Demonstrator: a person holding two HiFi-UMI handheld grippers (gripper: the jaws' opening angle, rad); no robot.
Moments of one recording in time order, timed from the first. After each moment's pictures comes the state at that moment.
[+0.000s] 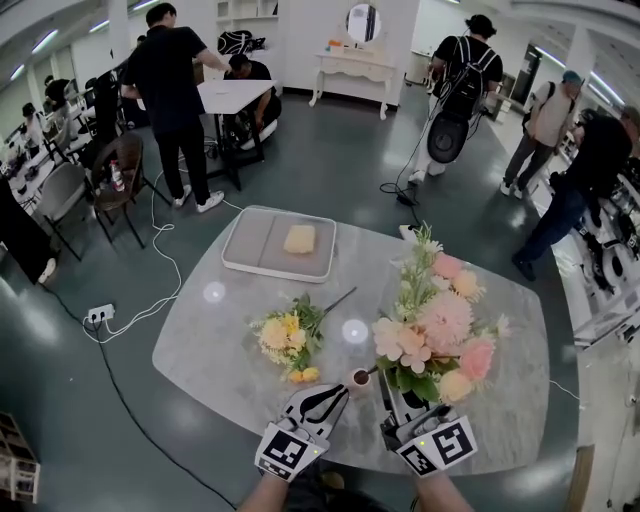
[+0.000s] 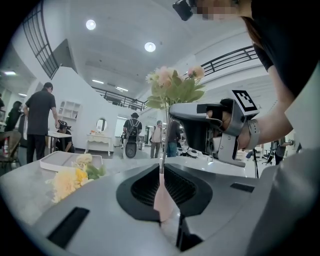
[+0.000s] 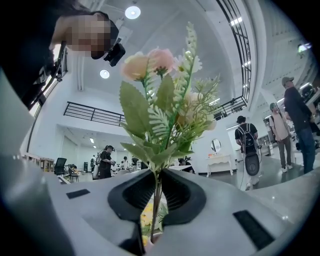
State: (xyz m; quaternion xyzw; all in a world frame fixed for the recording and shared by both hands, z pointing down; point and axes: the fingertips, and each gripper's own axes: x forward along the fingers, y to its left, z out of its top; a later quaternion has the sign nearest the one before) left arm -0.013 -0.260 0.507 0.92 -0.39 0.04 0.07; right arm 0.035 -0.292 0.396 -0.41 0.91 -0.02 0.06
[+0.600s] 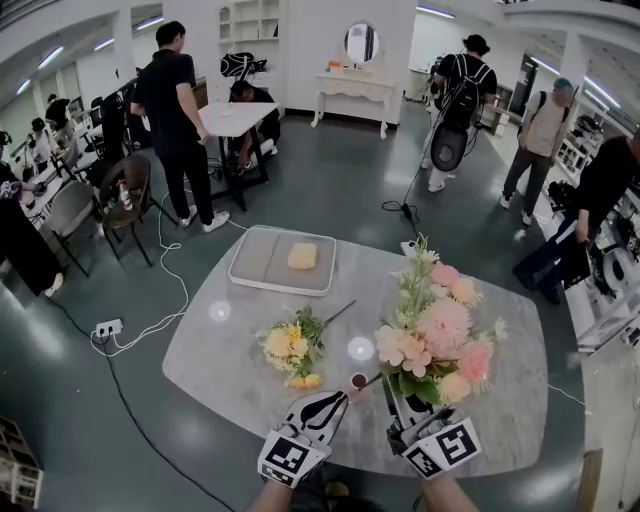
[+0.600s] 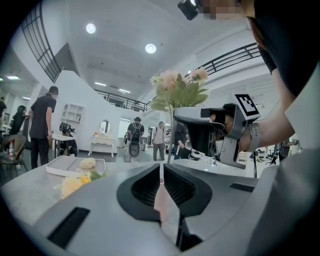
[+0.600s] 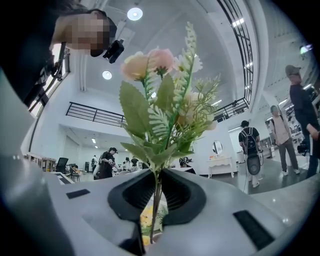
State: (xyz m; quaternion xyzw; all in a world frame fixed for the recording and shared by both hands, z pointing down) left arm -0.014 -0.247 0.482 0.91 -0.41 0.04 0.07; right arm 0.046 -0.277 0.375 -0.40 0.91 -0.02 0.06
